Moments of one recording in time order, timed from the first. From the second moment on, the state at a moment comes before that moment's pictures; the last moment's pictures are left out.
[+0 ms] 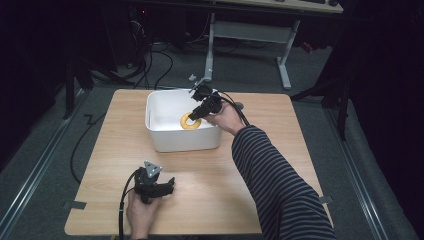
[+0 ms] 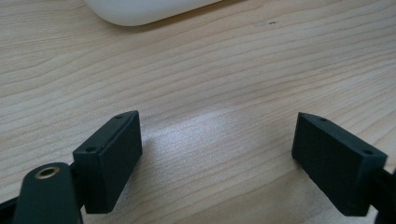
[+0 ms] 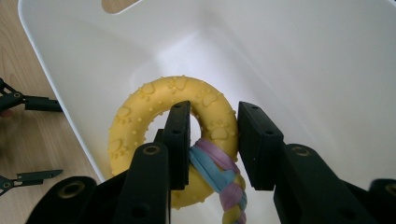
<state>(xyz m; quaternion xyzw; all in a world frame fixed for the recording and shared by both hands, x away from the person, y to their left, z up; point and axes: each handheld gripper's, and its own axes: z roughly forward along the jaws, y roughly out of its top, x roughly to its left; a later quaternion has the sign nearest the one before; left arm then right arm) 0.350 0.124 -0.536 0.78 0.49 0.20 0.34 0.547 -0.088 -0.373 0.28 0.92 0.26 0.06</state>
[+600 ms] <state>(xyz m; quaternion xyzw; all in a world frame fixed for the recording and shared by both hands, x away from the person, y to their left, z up) 0.350 0.125 -0.536 0.78 0.49 0.20 0.34 0.550 -0.088 -0.384 0.28 0.93 0.25 0.06</state>
